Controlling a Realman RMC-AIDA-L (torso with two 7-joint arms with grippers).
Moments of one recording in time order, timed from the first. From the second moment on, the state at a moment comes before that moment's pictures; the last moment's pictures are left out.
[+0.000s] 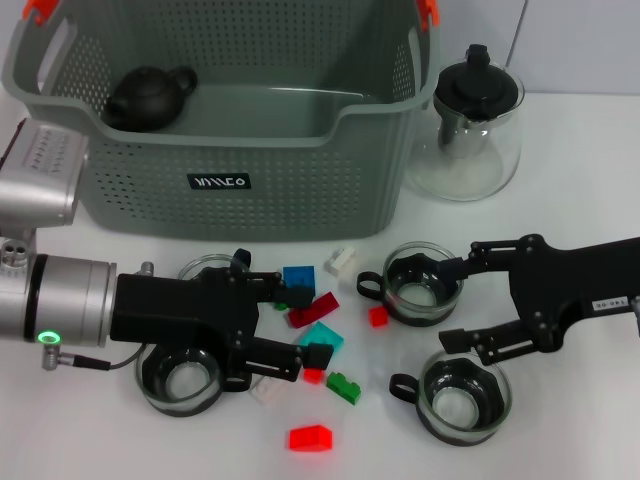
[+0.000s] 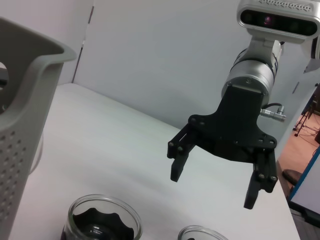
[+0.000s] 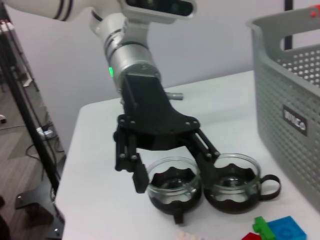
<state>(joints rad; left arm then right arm) -0.58 -2.12 0.63 0.64 2.20 1.74 -1.41 0.62 2.04 -0.79 -0.73 -2.14 -1.73 1.36</state>
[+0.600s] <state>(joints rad) -0.56 -2.13 0.62 0.61 2.20 1.69 -1.40 0.63 2.07 -0.89 -0.97 -2.31 -1.89 1.35</state>
